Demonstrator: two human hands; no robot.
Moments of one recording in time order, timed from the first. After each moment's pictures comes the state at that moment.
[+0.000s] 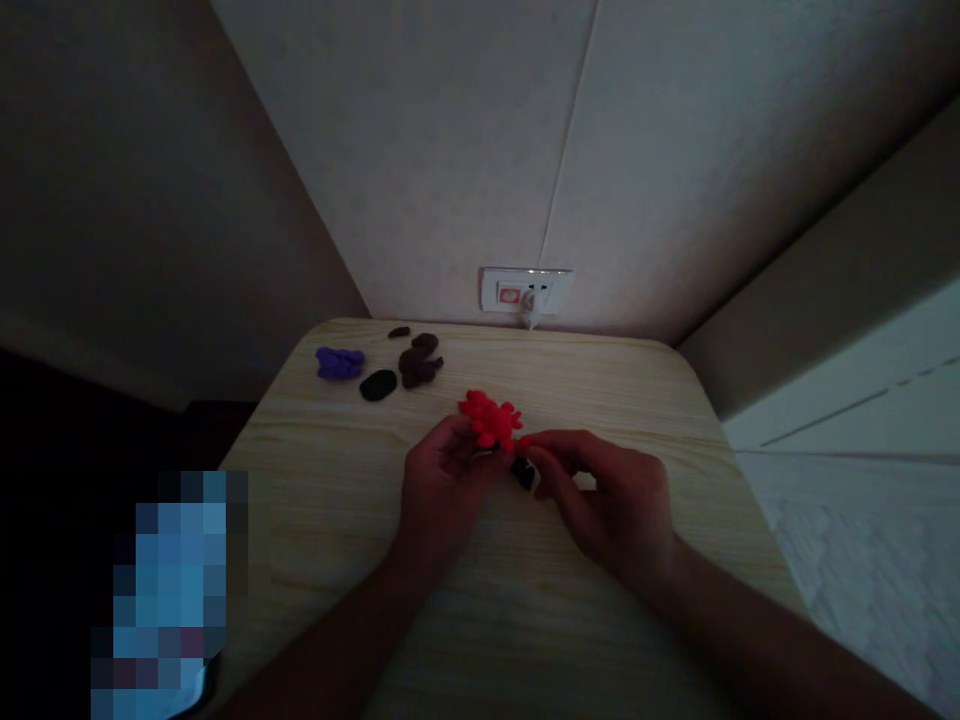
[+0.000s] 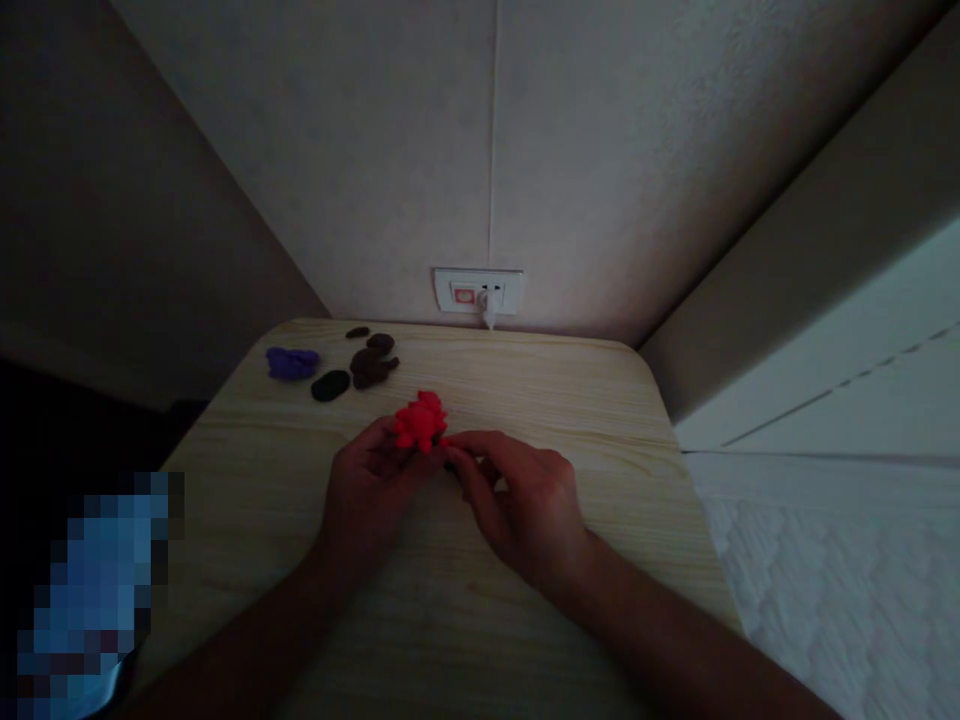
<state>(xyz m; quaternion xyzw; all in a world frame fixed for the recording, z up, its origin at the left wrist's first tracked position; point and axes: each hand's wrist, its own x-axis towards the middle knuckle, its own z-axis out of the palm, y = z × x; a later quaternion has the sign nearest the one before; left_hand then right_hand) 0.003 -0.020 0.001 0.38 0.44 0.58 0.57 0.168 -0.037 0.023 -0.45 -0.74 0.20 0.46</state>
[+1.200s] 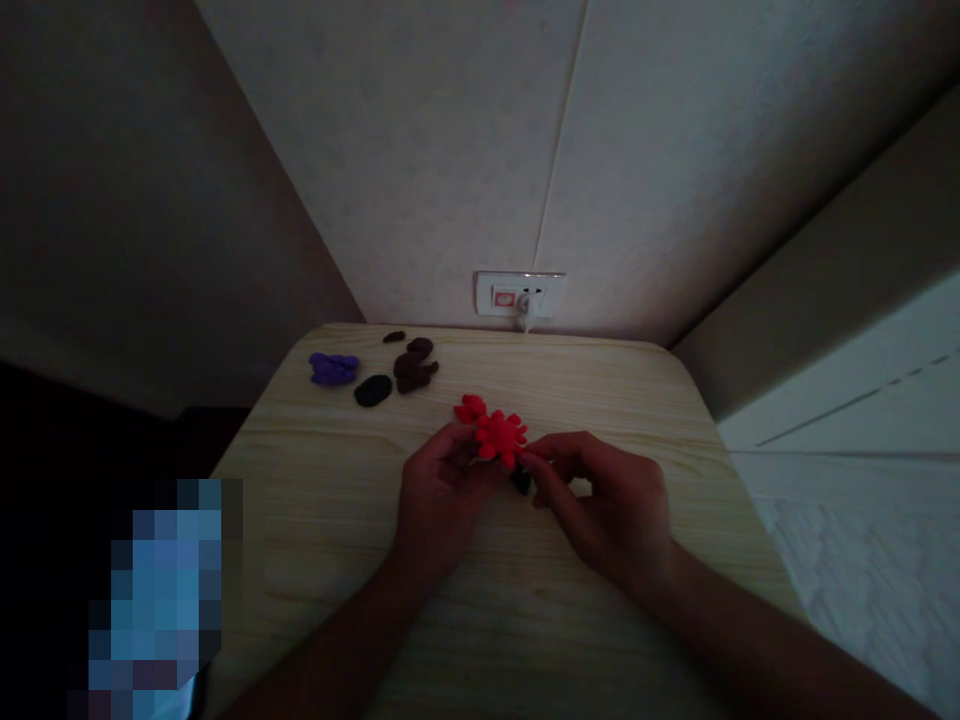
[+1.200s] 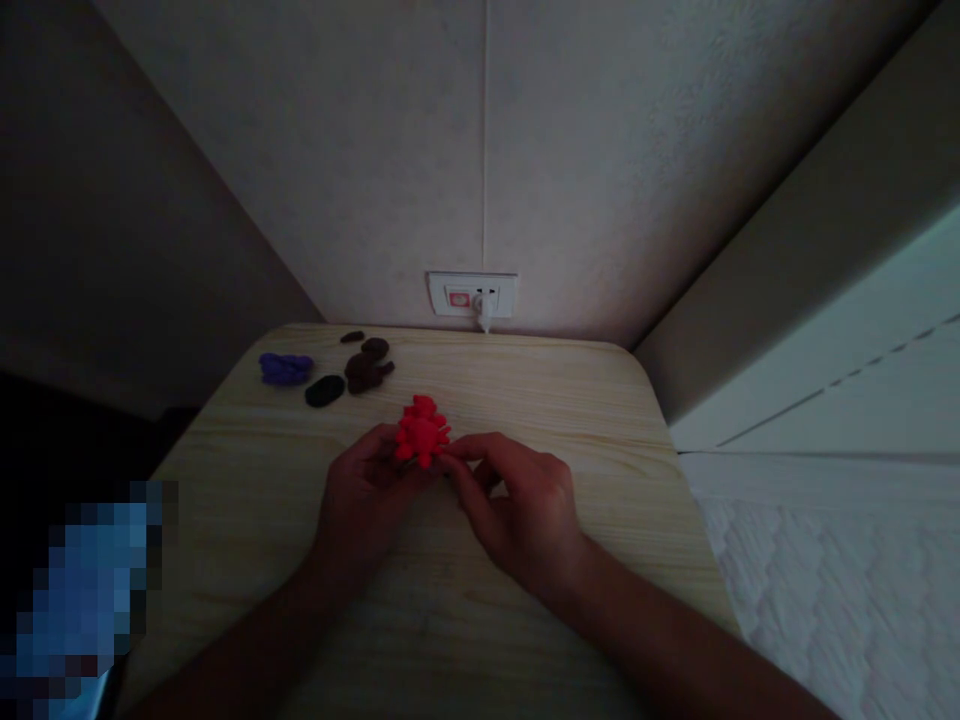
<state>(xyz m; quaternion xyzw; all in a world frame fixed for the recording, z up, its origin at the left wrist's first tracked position) 0.003 -0.021 0.004 0.40 0.44 0.57 0.56 0.166 -0.039 0.023 -0.48 -0.71 0.23 0.46</state>
